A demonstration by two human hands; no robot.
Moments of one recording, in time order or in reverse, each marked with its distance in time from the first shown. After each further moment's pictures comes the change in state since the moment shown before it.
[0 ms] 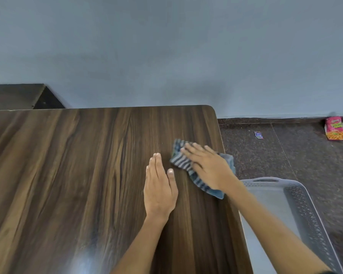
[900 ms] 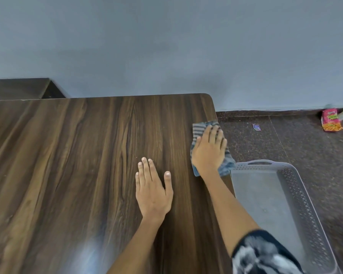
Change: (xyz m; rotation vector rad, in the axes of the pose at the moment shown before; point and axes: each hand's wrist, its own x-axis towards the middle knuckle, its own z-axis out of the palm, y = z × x) left_hand -0.064 -0.020 -0.018 0.229 -0.043 -0.122; right_hand 0.000 -0.043 0.028 -0.004 0.256 0.773
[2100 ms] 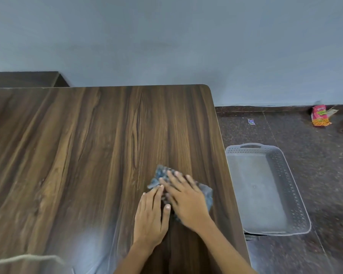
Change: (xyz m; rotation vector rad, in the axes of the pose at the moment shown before) left_hand -0.139 -0.065 -0.044 -0.216 -0.048 0.298; right_hand -0.213 0.025 0.007 -0.038 -0.155 -0.661
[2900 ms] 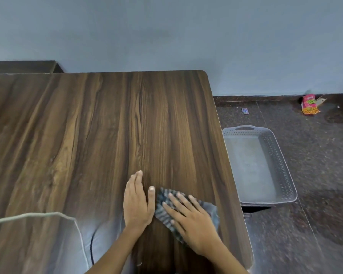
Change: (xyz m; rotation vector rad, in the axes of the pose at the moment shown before) left_hand -0.045 -0.029 -0.026 -0.077 0.049 -0.179; right_hand -0.128 -0.046 0.011 -0.100 -0.104 -0.091
